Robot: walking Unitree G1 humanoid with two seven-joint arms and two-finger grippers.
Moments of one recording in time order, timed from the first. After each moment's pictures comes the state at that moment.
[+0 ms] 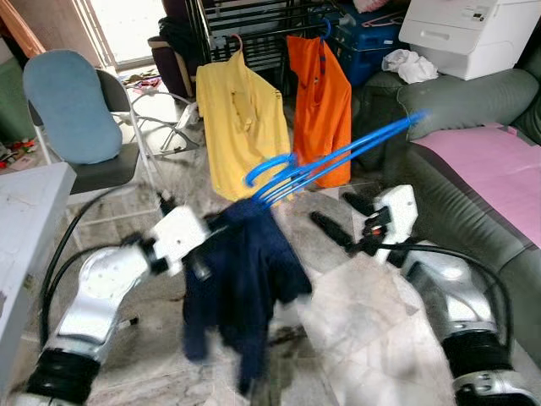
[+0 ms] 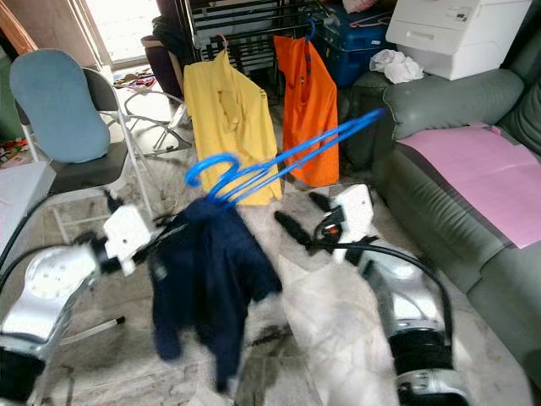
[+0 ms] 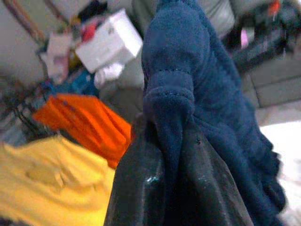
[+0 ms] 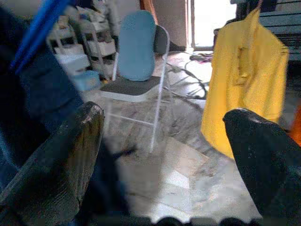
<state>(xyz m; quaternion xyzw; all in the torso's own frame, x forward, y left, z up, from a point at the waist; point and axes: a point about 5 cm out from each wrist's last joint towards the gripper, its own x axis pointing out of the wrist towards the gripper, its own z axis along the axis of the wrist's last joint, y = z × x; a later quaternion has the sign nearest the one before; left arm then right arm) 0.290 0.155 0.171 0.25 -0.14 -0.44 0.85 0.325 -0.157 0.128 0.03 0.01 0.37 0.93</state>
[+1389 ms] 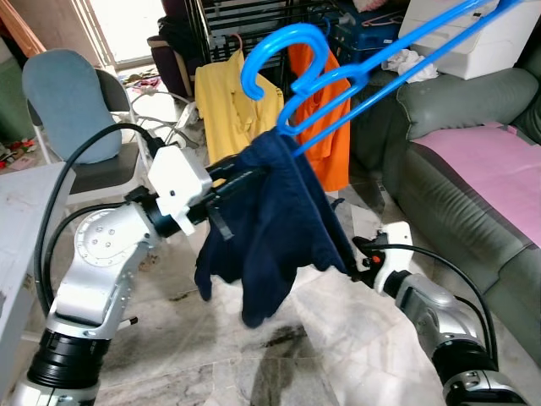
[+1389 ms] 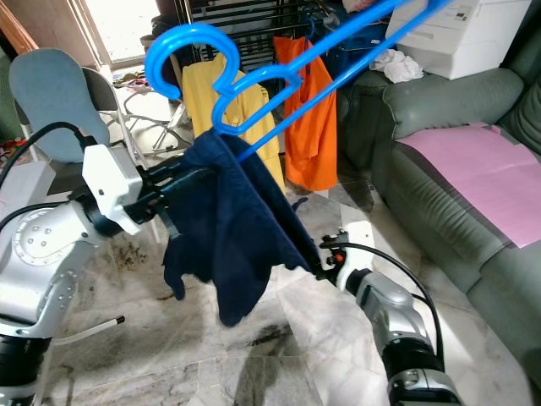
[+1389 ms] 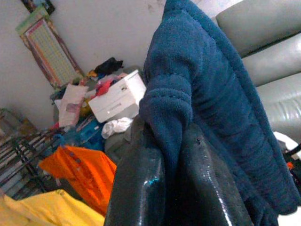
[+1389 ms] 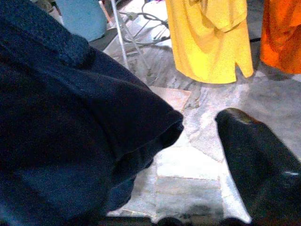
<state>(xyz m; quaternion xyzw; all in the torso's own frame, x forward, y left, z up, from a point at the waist) 0.285 0.134 0.238 0.16 -0.22 -0.44 0.85 0.319 -0.188 0.060 0.09 0.15 0.23 0.96</state>
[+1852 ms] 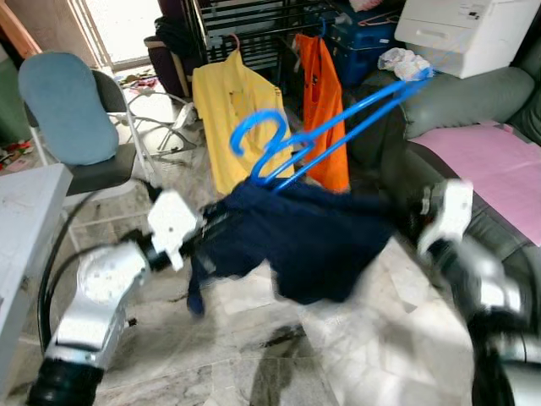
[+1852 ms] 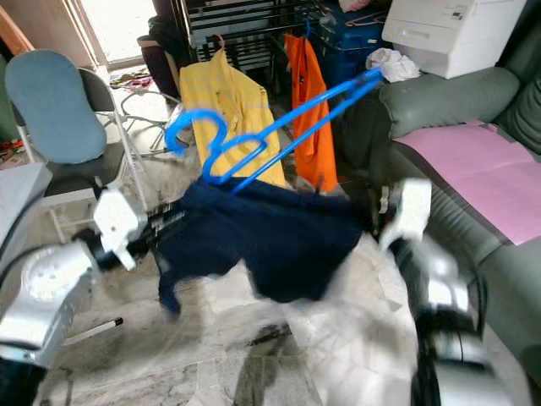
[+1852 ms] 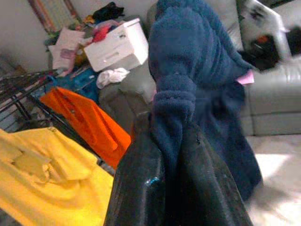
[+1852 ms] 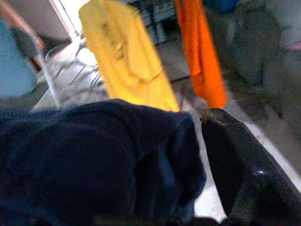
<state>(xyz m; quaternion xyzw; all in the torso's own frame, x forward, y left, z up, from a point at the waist) 0.281 0.157 0.167 0.16 -0.12 -0.41 0.89 0.361 -0.242 0.134 0.10 0.07 0.07 0.99</state>
